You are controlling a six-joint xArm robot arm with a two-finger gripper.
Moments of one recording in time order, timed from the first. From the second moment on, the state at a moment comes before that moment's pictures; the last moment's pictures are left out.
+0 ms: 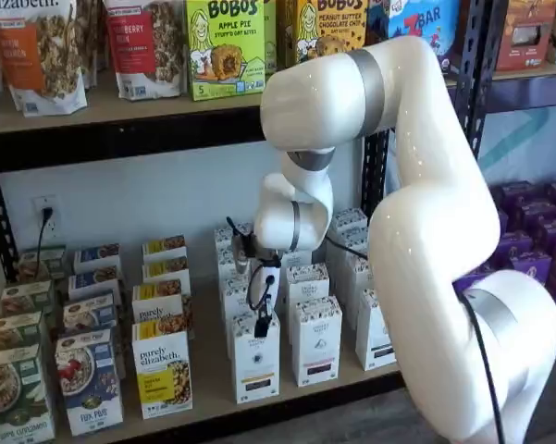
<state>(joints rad) 0.27 0.86 -1.33 0.39 0.37 -1.65</state>
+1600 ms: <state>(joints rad) 0.23 1.08 -1.60 0.19 0.50 -1.49</state>
